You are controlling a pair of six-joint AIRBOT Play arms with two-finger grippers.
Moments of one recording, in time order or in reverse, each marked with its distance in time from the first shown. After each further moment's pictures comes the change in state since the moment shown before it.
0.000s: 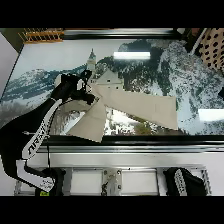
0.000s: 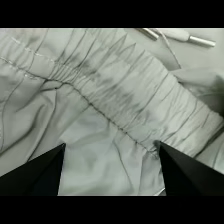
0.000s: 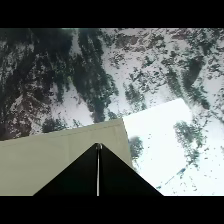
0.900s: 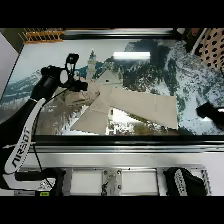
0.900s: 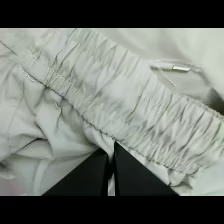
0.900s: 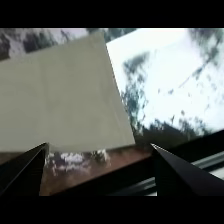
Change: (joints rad) left arm 0.089 0.172 0.012 -0.058 0.089 -0.037; right arm -0.001 -0.004 -0.228 -0.098 0.174 0.156
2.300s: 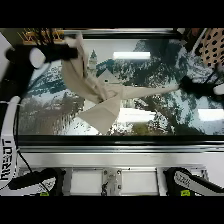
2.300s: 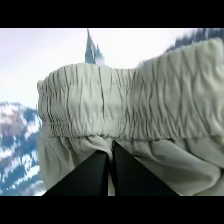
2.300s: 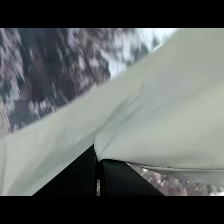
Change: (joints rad) left arm 0.042 0.127 0.304 -0.005 0.154 -0.008; right arm 0.130 -0.623 0.336 0.294 -0.424 -0.086
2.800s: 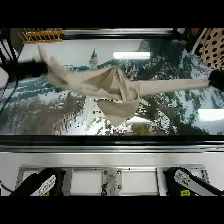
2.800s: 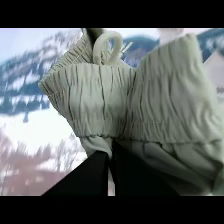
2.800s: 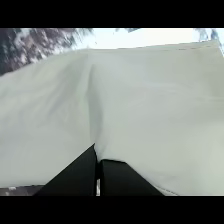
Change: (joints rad) left arm 0.243 0.337 -0.500 0.004 -0.121 -0.031; right arm -0.118 0.059 0.167 -0.297 0.360 -0.058
